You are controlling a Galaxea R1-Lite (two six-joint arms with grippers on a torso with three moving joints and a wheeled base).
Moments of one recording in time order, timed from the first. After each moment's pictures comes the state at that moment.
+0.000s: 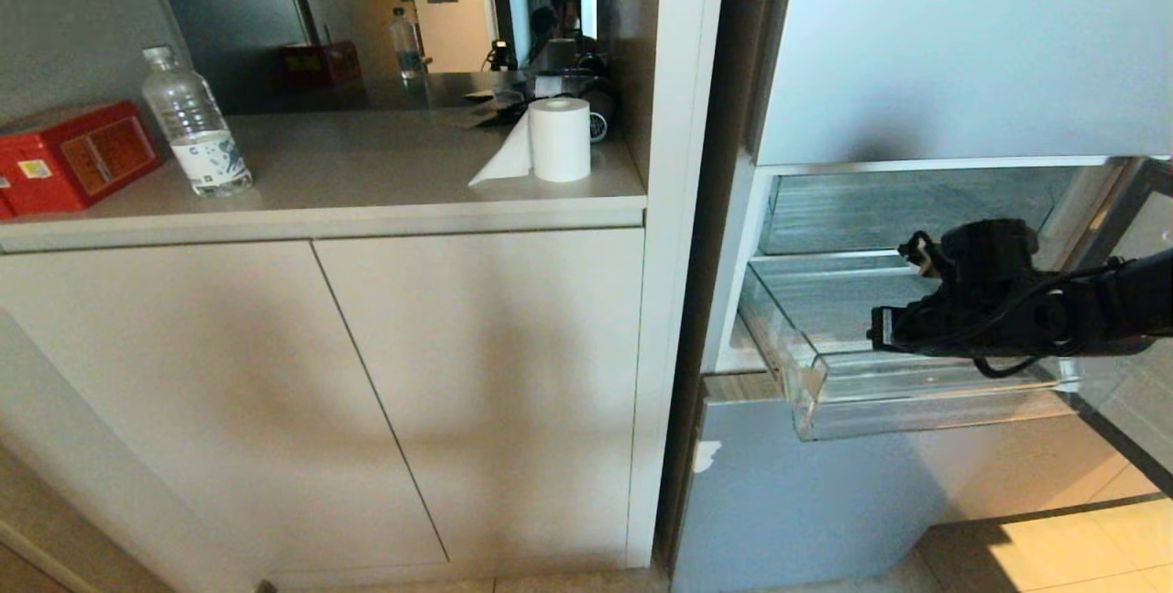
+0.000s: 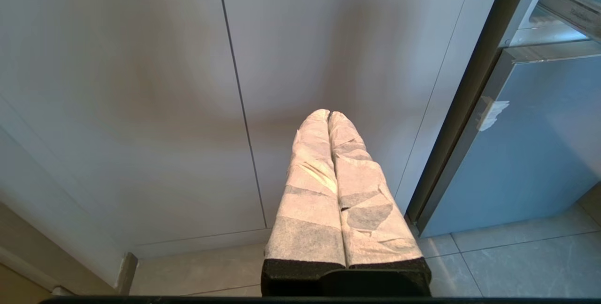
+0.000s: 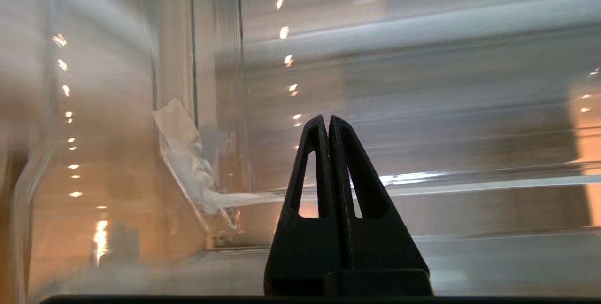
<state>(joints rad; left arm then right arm) 0.00 0.00 -0.01 0.02 0.00 0.02 -0.04 2.07 -1.26 -0.14 0.10 0.09</state>
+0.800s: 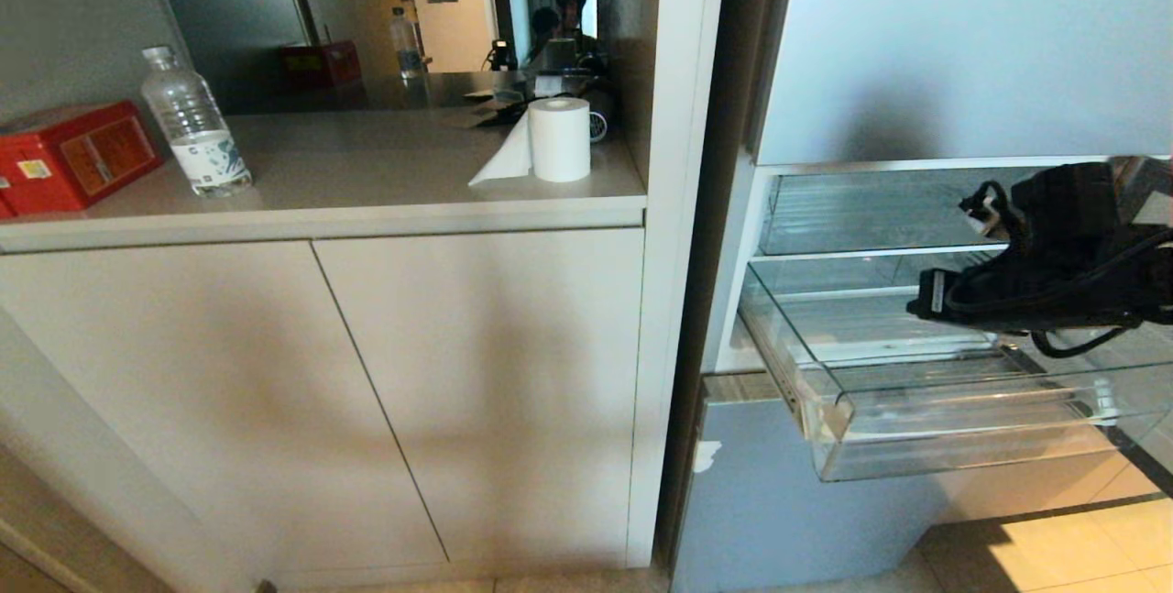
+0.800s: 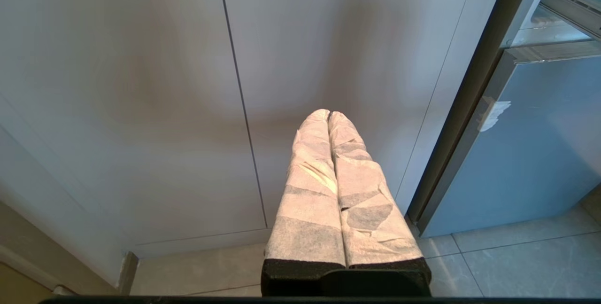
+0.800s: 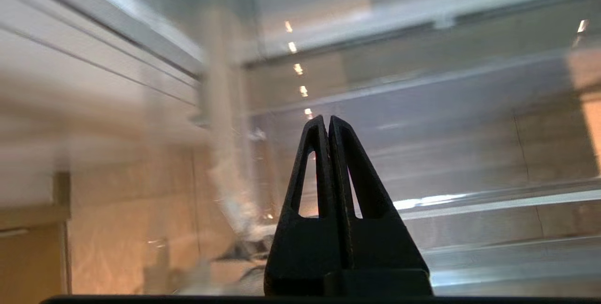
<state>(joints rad) 0.00 0.00 -0.01 0.02 0.00 0.02 -0.05 1.84 -1.24 -0.01 0.10 0.17</state>
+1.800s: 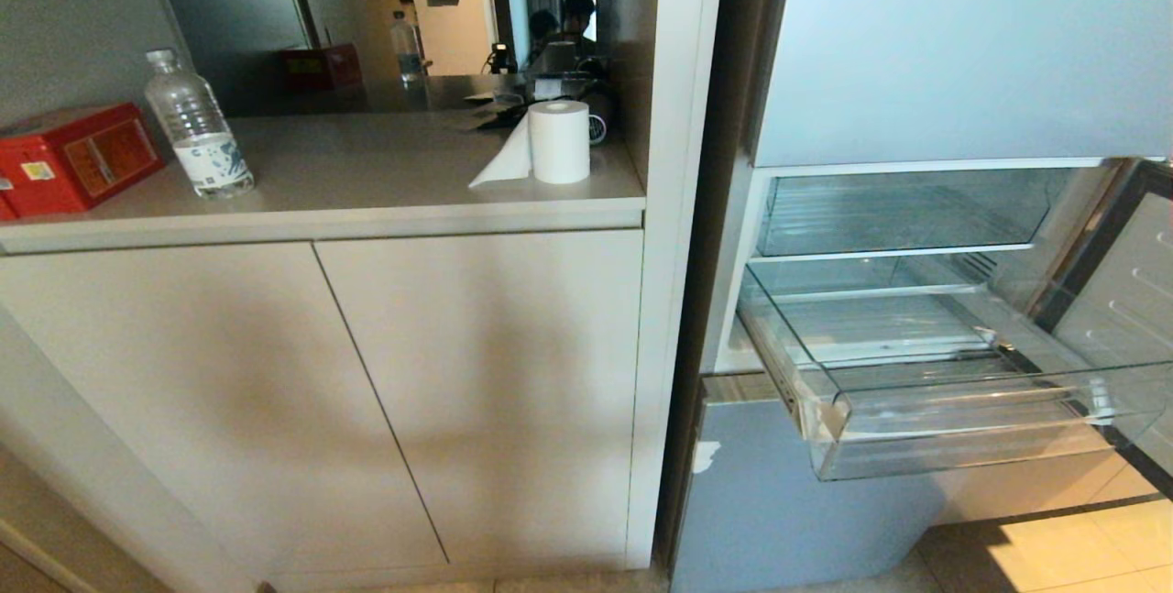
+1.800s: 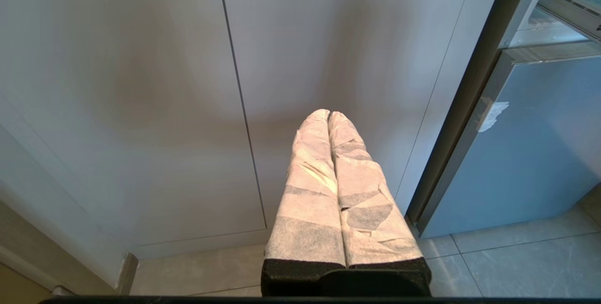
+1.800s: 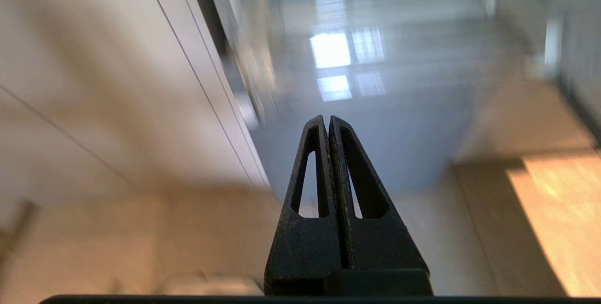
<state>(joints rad) 0.00 0.00 -0.01 0.02 0.00 0.02 -0.04 0.54 -0.29 -0.03 0.06 0.06</state>
